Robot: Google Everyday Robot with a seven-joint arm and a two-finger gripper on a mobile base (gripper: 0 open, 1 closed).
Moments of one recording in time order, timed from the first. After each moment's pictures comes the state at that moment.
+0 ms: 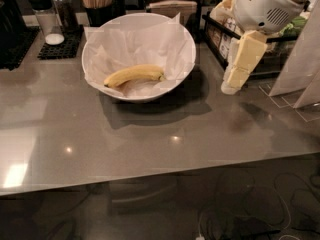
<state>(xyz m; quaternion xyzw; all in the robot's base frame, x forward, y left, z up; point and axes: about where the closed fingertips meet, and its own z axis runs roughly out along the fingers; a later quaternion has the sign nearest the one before) 0.519 -0.119 0.992 -0.69 0.67 0.05 0.24</state>
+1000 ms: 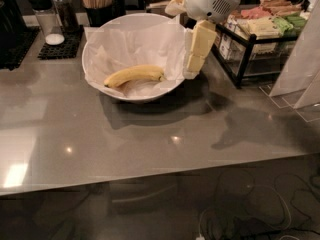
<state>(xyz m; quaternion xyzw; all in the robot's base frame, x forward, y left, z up) 0.568 -0.038 0.984 -0.75 0.61 0.09 0.25</state>
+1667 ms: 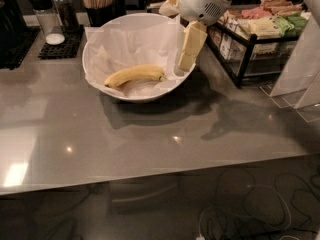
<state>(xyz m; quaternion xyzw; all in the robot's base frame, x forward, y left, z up) 0.588 -0.025 0.974 -0.74 0.60 0.12 0.27</state>
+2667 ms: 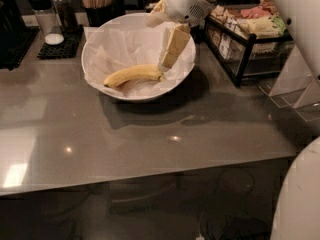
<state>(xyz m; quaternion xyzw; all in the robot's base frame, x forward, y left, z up) 0.609 0.006 0.961 -0.76 0.57 0.15 0.27</state>
